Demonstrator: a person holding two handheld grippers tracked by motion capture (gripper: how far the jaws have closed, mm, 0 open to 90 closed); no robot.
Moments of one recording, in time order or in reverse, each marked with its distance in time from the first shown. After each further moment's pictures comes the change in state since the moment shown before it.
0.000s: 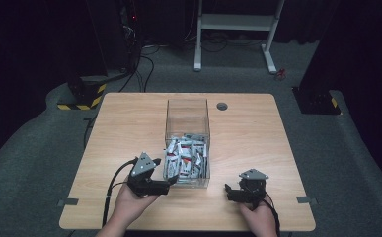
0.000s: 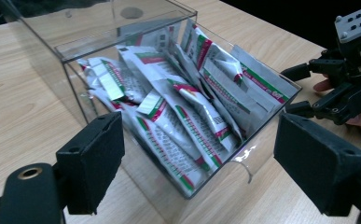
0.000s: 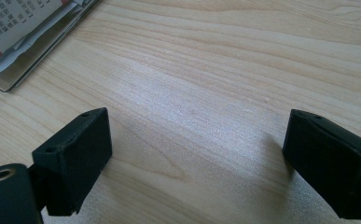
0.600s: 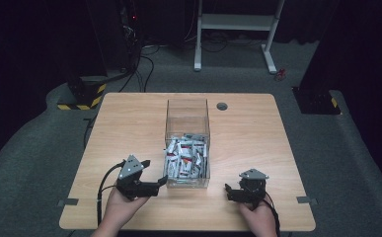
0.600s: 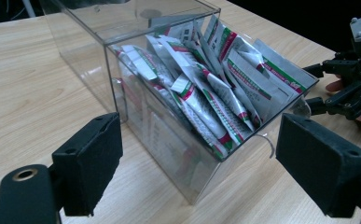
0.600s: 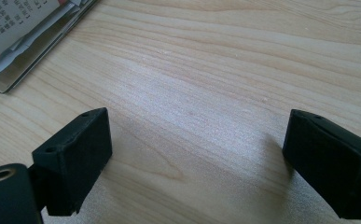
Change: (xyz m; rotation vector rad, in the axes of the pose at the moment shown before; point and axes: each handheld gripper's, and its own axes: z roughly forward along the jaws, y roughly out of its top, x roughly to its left) left arm 0.015 -0.015 -0.020 -0.024 0.036 -0.040; right arm 0.000 0.000 0.000 0.001 -0.004 0.010
